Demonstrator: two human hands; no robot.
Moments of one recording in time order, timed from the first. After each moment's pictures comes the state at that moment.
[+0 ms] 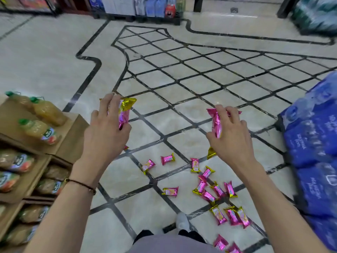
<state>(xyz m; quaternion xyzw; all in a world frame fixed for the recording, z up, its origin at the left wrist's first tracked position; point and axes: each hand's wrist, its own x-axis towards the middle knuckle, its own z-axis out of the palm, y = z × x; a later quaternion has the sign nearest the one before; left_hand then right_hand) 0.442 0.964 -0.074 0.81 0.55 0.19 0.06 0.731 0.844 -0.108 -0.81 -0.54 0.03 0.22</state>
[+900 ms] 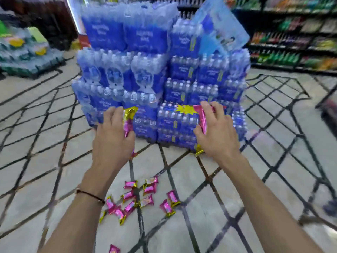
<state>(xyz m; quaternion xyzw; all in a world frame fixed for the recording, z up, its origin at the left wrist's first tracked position) 0.632 0.640 -0.005 0.95 -0.10 0.17 0.25 0.583 0.372 -0.011 -0.96 0.10 -0.25 0.13</state>
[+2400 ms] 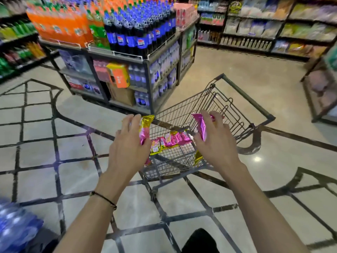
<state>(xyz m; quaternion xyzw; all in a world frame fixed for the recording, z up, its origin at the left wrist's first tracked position) 0.340 -0.489 -0.046 0.63 -0.73 -0.08 0.24 0.102 -0.469 -0.049 -0.65 0.73 -0.21 0.03</state>
